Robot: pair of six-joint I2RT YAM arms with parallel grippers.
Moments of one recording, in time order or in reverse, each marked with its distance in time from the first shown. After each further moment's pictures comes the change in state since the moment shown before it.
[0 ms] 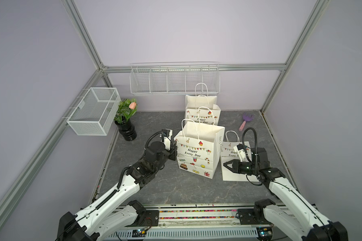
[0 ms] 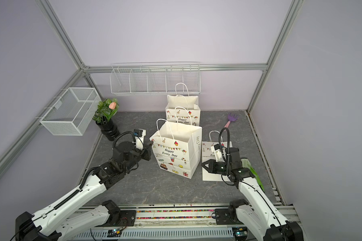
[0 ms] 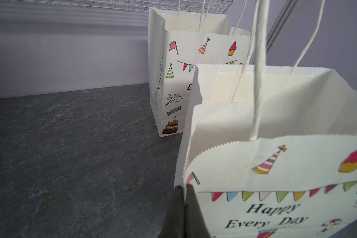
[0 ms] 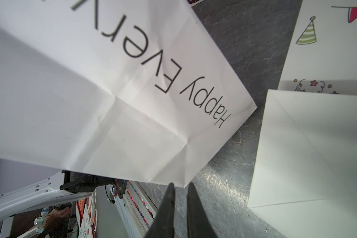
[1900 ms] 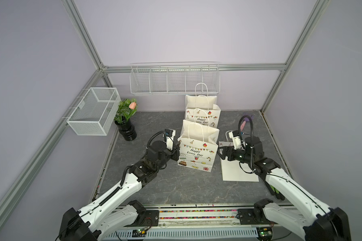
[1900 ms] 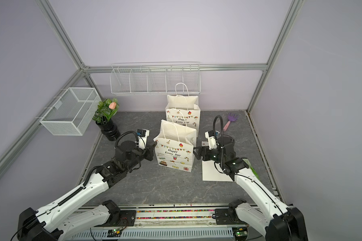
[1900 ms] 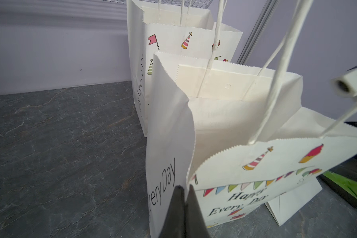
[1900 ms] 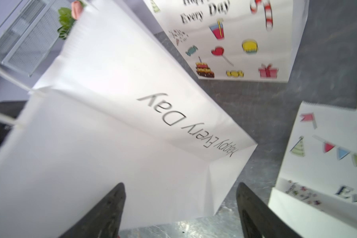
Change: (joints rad) left arm 0.001 0.037 -0.007 0.051 0.089 -0.007; right arm 0.167 0.065 0.194 0.153 0.264 -0.050
